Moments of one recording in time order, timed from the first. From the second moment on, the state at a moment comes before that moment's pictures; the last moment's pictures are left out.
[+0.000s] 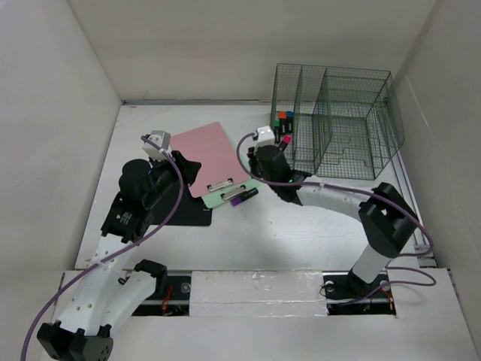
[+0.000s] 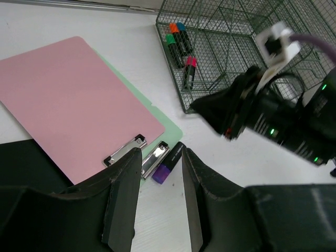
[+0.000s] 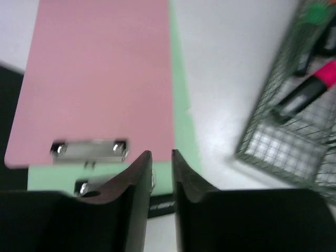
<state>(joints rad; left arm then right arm) -0.31 0.74 0.80 -0.26 0.18 -0.36 0.76 1.67 1.09 0.20 0.38 0.24</state>
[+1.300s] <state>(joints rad) -0.31 0.71 0.80 -0.26 0.19 -0.36 0.91 1.90 1.13 -0.08 0.47 0.56</state>
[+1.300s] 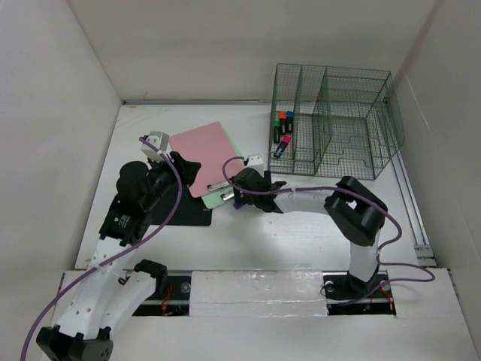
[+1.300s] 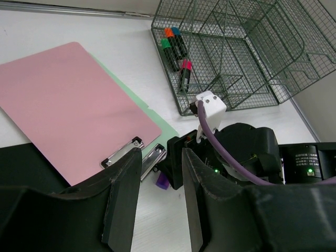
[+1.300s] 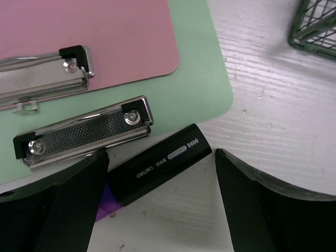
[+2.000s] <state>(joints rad) -0.31 0.71 0.80 -0.26 0.20 -0.36 0.91 1.81 1.01 -0.08 0.49 0.57</state>
